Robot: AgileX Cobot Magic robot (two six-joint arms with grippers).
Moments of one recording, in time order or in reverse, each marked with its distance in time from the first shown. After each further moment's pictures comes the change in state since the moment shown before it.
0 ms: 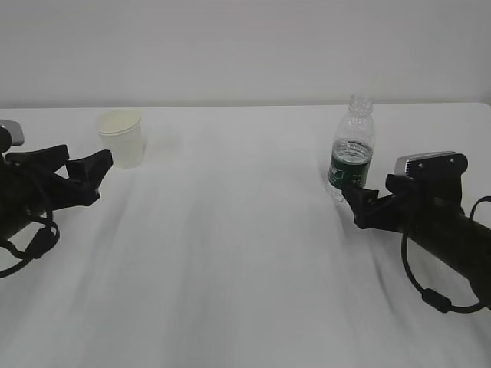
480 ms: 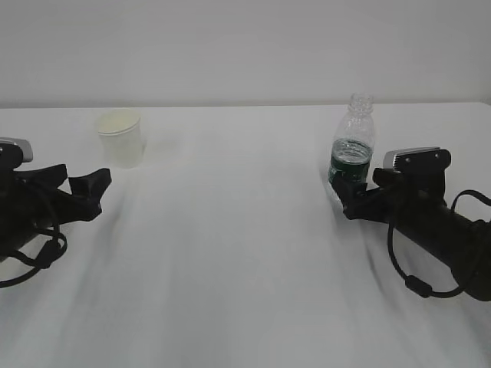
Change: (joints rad) left arm 0.000 0.092 -0.002 -0.060 -0.006 0.027; right arm 0.000 0.080 -0.112 -0.035 -0.002 0.040
